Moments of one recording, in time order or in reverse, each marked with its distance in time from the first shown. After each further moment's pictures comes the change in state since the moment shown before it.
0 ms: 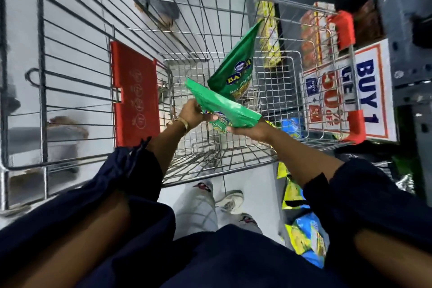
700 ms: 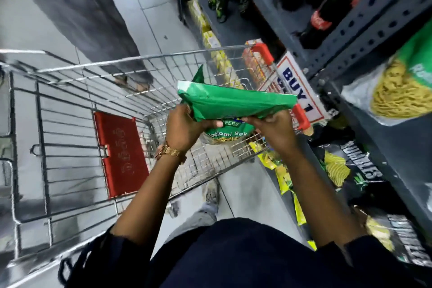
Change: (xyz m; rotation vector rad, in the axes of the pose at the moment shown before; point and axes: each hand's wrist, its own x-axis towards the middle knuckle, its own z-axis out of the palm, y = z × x) left_hand -0.113 0.147 0.022 0.134 0.114 0.469; right_hand -0.156 -0.016 -0.052 0.554 0.853 -0.400
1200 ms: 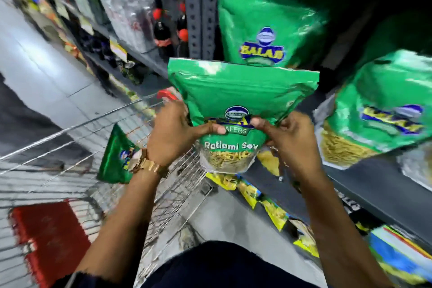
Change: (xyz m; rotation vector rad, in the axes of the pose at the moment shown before) left_hand -0.070 0.185 0.107 0.236 -0.395 0.625; right_hand -0.143 -0.049 -0.191 0.155 0.426 -0.248
